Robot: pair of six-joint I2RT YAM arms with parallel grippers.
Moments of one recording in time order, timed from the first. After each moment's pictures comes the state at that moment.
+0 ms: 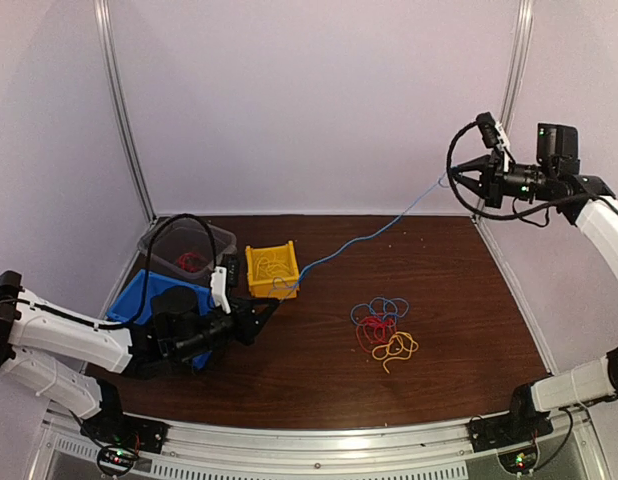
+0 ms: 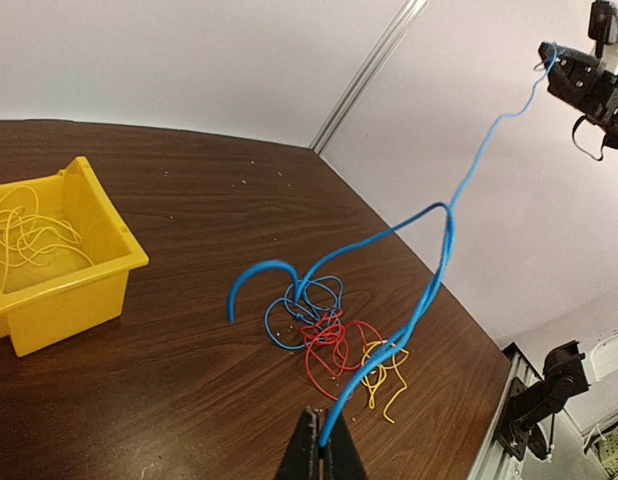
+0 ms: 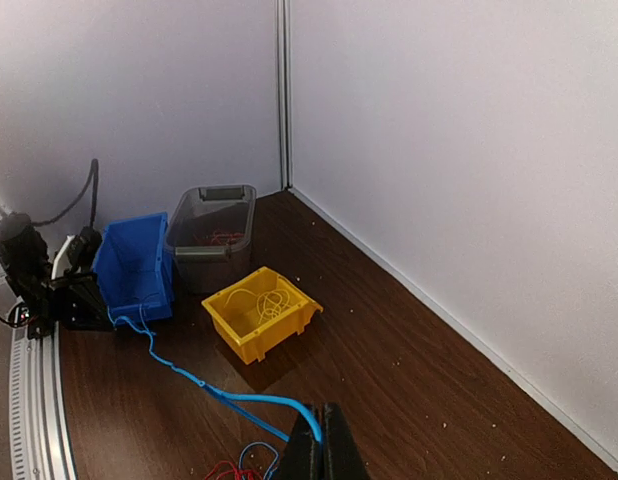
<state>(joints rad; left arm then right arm) -1.06 1.30 0.44 0.73 -0.18 -0.59 0.07 1.24 1.43 -0.47 -0.89 -0.27</state>
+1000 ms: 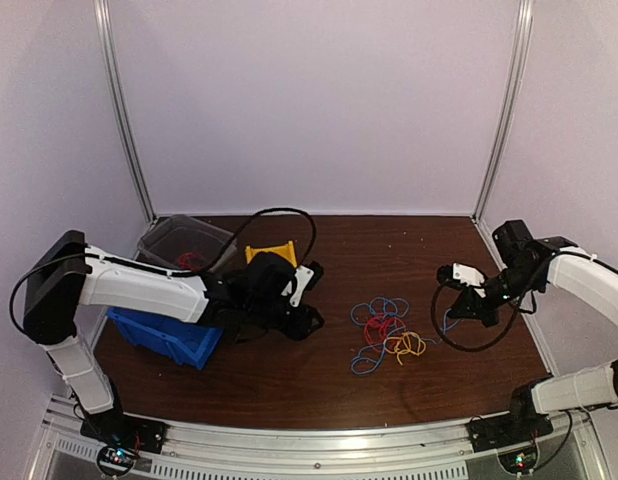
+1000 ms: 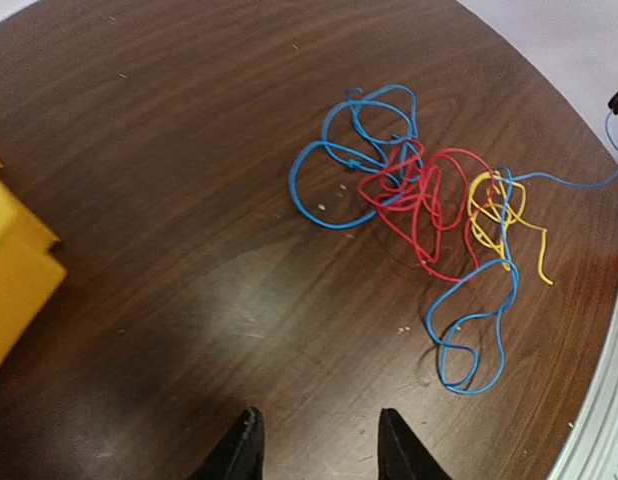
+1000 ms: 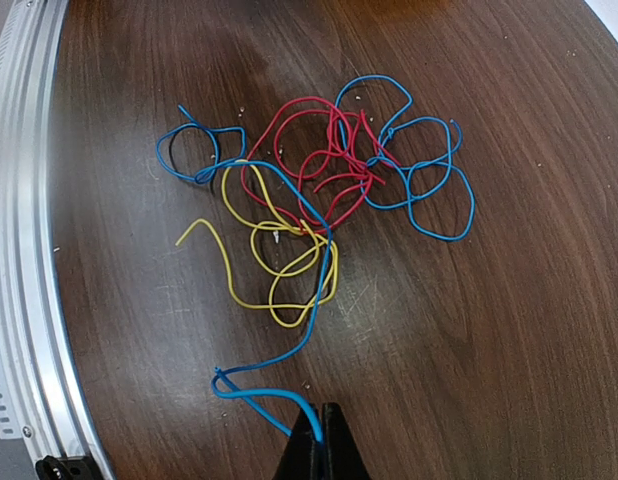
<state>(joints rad) -1.02 1.70 1.01 -0.02 -0.03 -0.36 0.15 1.18 0.86 -0.90 -0.56 -1.00</state>
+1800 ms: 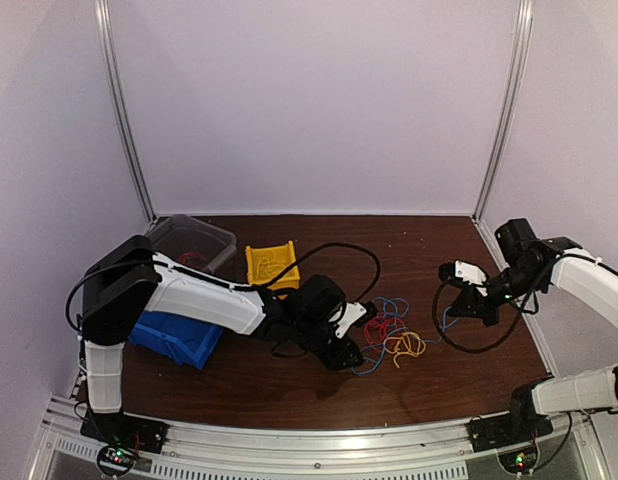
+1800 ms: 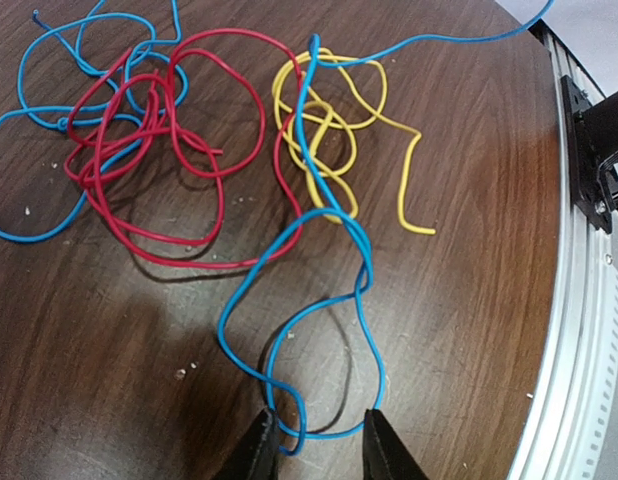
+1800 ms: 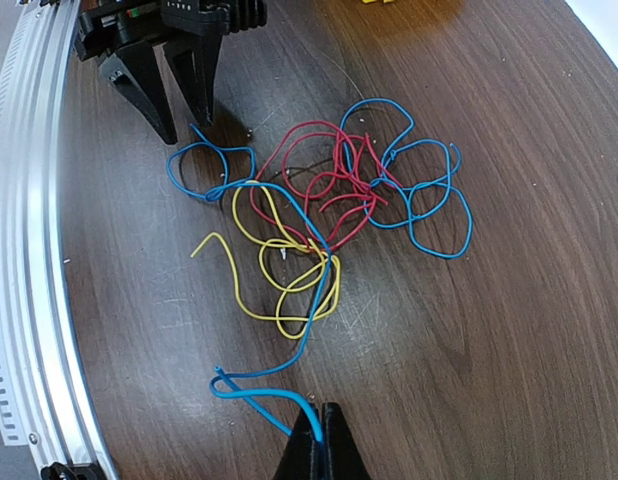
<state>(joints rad) -1.12 2.04 1.28 -0.06 0.29 -0.21 0.15 1.14 0.86 -0.90 -0.60 -0.99</state>
